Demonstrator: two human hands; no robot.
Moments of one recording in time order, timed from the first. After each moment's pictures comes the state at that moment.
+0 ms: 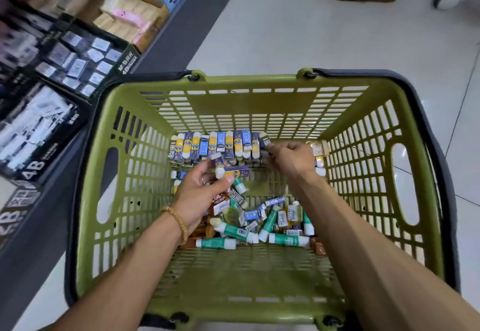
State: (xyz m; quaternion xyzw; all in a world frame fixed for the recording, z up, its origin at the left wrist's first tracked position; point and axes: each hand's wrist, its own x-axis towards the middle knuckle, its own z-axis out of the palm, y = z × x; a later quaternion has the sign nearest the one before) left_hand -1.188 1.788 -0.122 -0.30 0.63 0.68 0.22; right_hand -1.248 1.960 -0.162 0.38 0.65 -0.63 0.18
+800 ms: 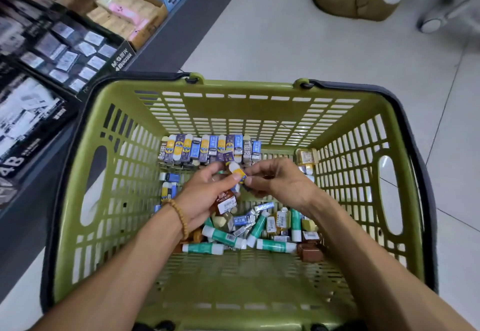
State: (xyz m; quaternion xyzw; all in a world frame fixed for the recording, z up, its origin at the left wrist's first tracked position) left_hand -1.201 1.800 -0.131 -0.31 0.54 0.71 0.32; right_hand -1.228 1.974 -0.123 0.08 0.71 -0.59 0.39
